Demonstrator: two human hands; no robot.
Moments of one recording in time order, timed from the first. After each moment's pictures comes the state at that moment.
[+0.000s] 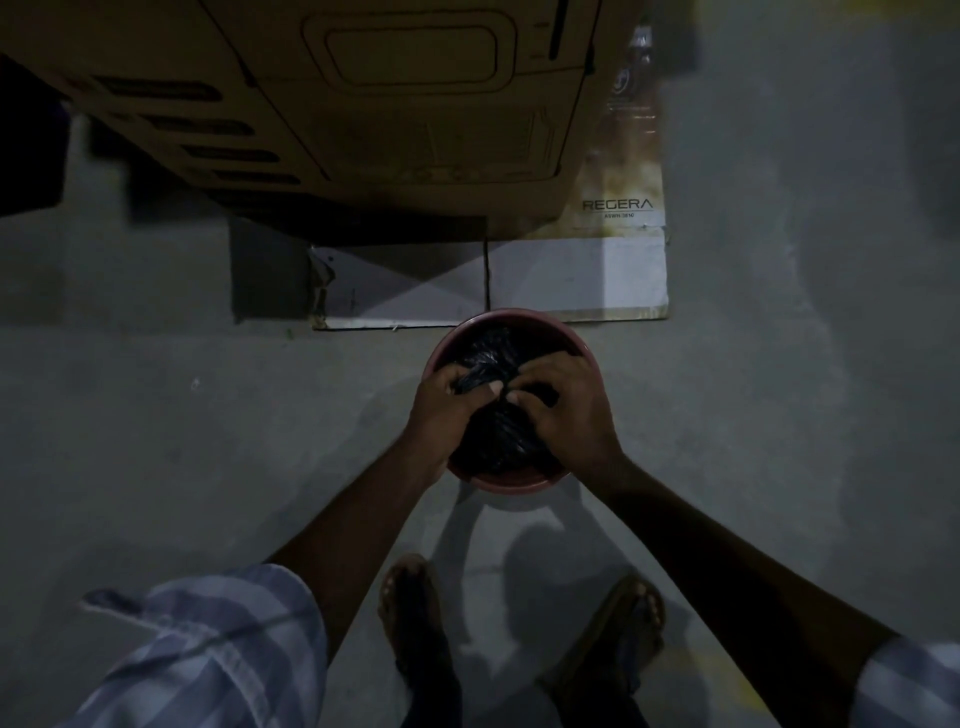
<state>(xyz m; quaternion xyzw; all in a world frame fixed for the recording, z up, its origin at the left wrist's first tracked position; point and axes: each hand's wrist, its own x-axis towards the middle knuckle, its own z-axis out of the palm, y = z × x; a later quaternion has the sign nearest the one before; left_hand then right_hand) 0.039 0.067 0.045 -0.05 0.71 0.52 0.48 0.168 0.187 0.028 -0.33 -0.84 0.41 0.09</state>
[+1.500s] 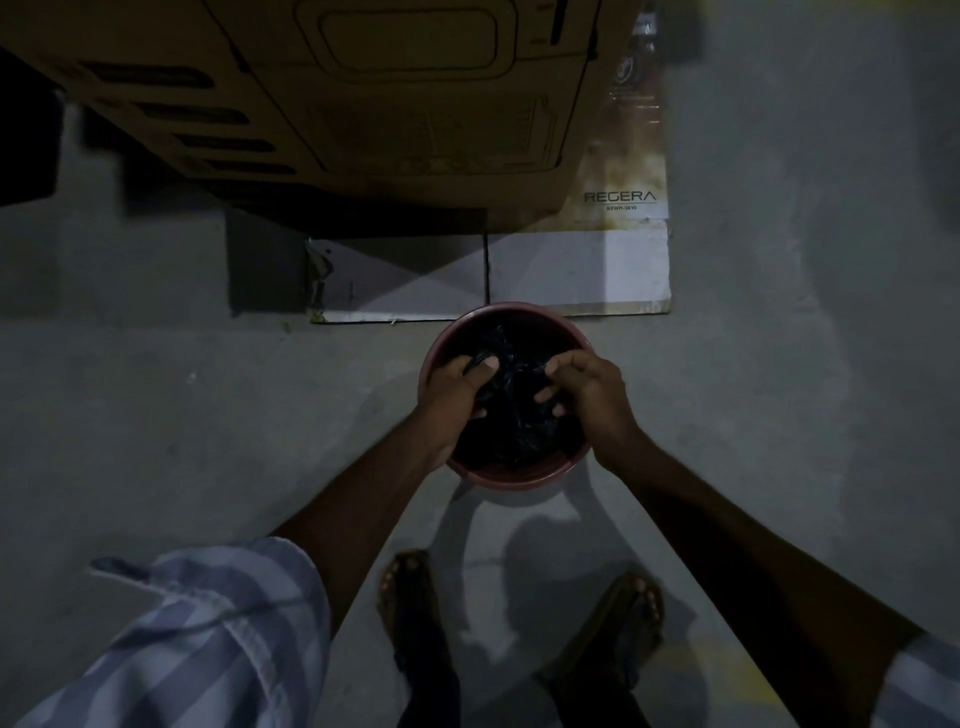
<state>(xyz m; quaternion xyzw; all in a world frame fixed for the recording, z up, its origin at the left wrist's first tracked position) 0.034 0.081 0.022 -0.05 0.69 0.48 0.54 0.166 0.204 0.055 -0.51 -0.53 0.68 0.05</state>
